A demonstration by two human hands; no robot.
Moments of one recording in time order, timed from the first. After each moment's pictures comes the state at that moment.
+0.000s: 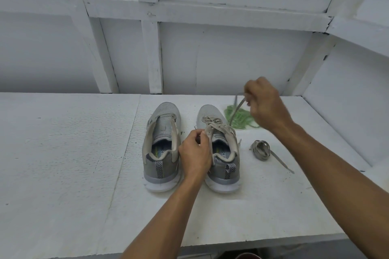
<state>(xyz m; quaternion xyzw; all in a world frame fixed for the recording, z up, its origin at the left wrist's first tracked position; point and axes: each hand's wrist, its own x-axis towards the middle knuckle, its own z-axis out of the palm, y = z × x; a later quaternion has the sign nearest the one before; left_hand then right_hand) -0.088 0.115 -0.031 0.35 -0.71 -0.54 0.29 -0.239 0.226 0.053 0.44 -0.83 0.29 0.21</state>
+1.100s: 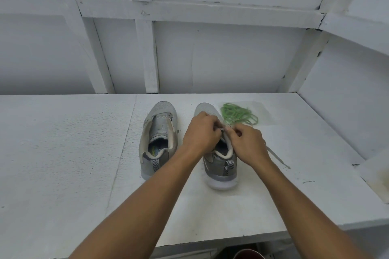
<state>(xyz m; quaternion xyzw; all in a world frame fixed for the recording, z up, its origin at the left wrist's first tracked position) -0.121 0.094 -0.001 0.14 -0.92 -0.33 0.14 -0.176 0.227 -0.017 0.21 -0.92 0.33 0.02</state>
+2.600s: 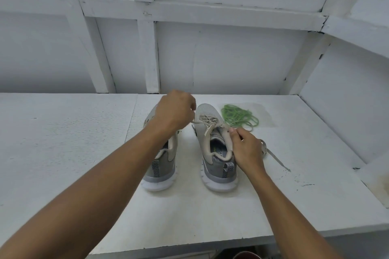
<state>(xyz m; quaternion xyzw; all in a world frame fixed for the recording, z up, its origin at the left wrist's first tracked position) -0.116 0.028 0.047 0.16 -0.97 -0.12 0.14 -0.167 0.223 -0.037 0.16 -0.86 0.48 0.03</state>
